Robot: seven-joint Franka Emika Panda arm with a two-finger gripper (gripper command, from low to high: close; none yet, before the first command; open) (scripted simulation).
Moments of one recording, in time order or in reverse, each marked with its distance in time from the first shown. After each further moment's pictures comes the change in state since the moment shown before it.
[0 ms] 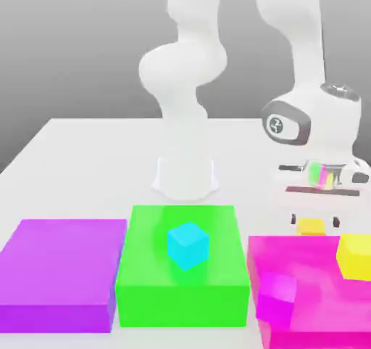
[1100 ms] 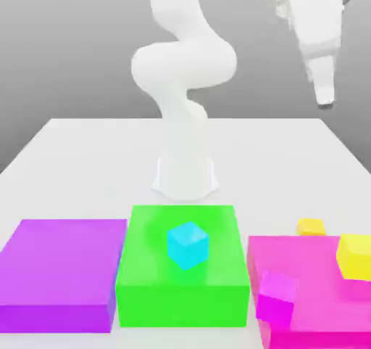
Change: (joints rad) arm -0.415 -0.671 -0.047 0.244 -0.147 -0.499 1.241
